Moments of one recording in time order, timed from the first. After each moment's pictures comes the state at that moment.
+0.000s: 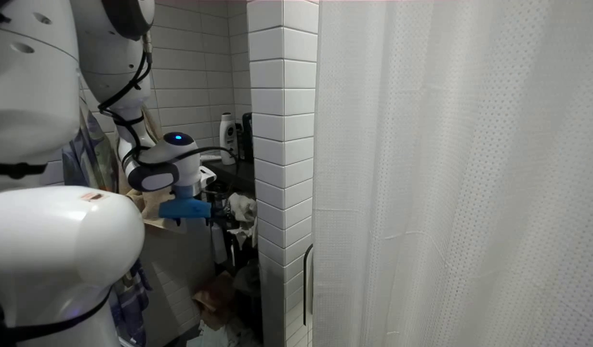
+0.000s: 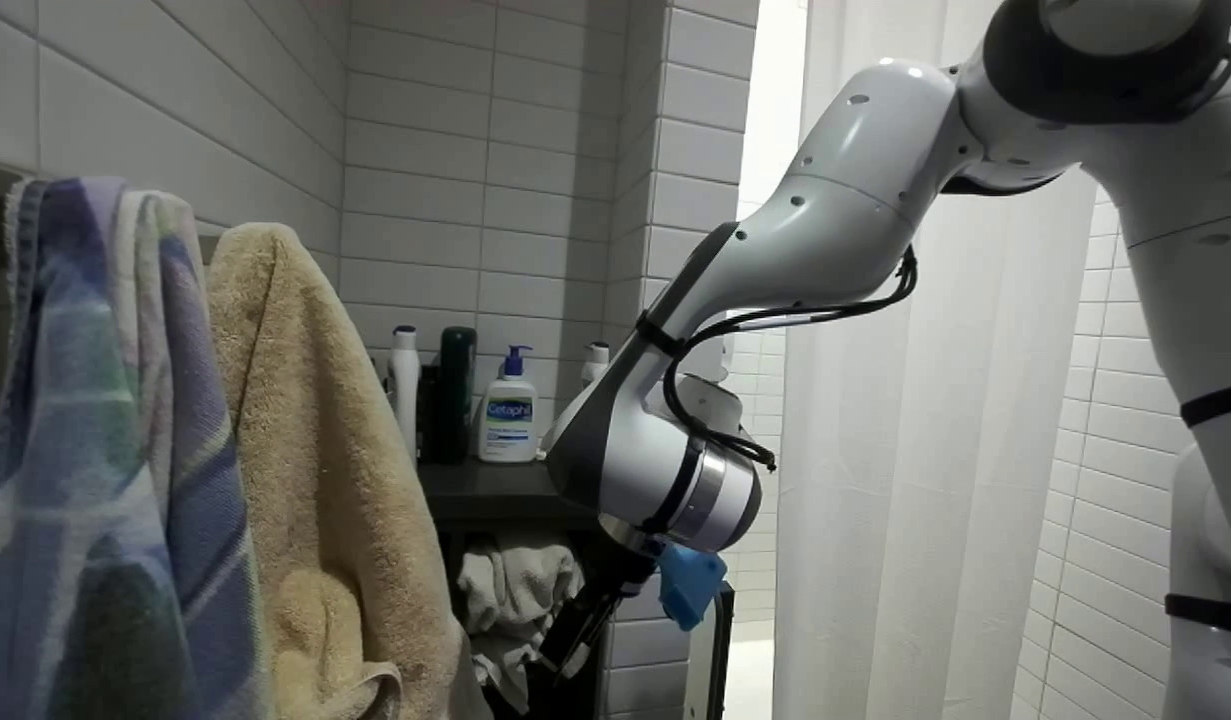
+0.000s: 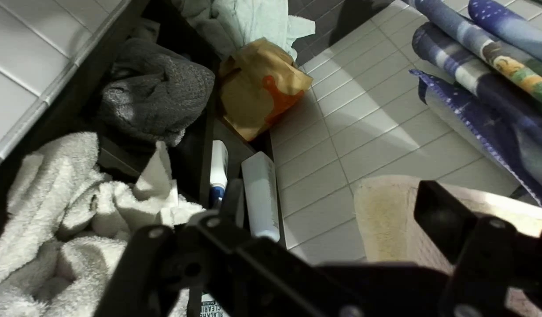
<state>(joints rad) 0.40 0.31 0.23 -2.45 1.10 3.13 -1.09</state>
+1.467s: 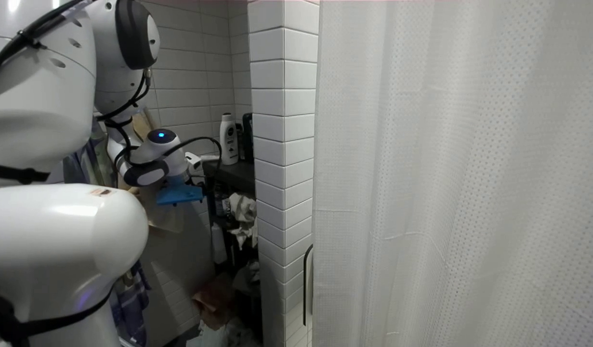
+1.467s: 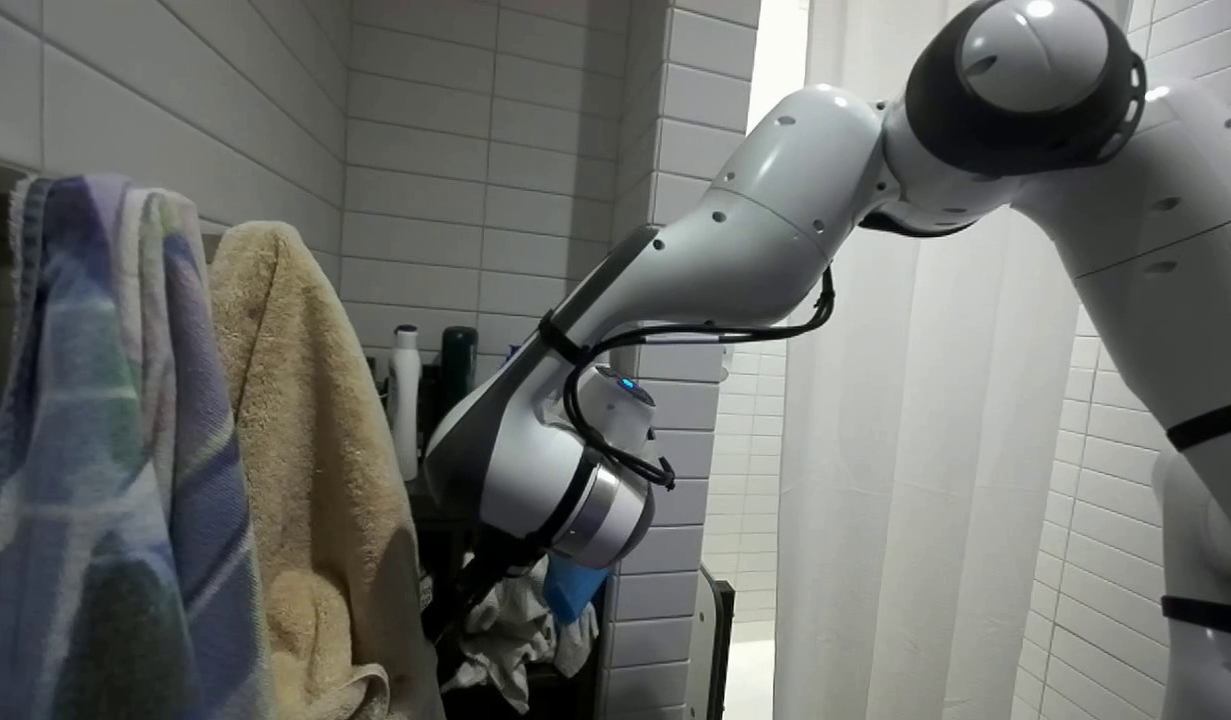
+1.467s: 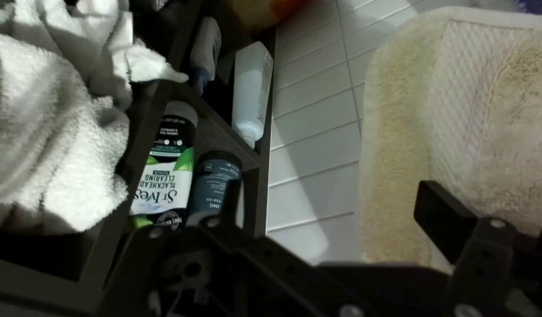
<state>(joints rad) 0.51 0.50 0.24 -2.16 1.04 3.31 -1.09</state>
